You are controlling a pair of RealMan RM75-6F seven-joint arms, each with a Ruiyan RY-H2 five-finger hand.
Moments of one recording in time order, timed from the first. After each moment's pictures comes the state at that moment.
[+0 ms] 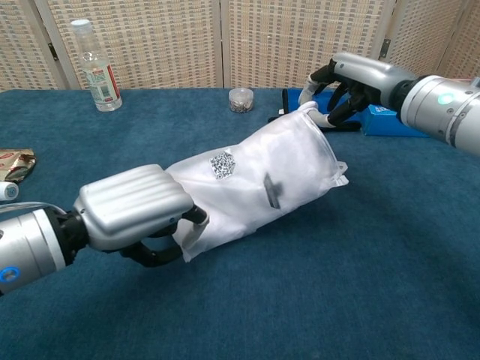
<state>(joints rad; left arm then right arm) -0.67 -1.64 0.02 -1.48 1.58 1.05 0.55 0.77 -1.56 0.28 -1.38 -1.13 0.93 -0.01</state>
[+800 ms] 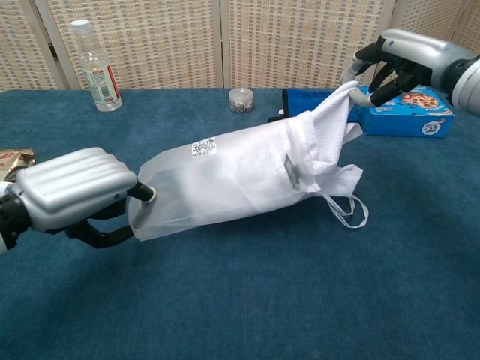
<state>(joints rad) -0.58 -1.53 0.02 -1.55 1.52 1.11 0.57 0.70 -1.47 0.29 -1.44 -1.11 1.00 -0.01</state>
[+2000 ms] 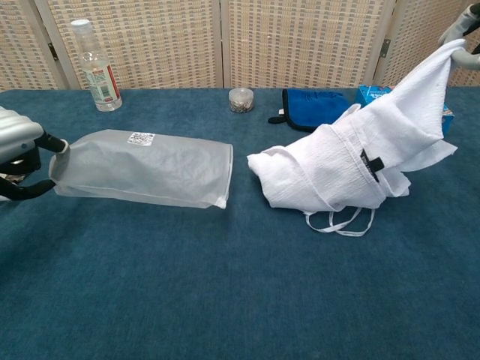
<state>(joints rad) -0.49 -1.39 -0.01 -1.44 1.51 1.22 0.40 0.53 -1.26 0.29 -1.52 -1.14 1.12 0.13</state>
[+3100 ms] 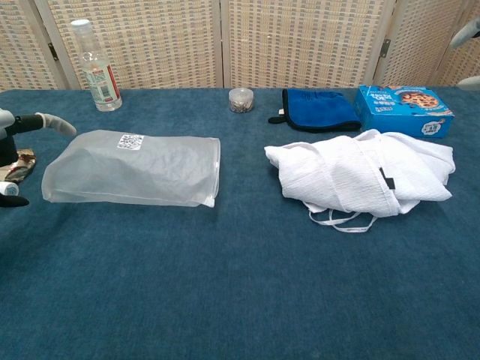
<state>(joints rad) -0.44 -1.34 -0.02 -1.49 1.53 1.27 0.35 0.47 -1.21 0.26 -1.57 -1.22 1.15 0.16</state>
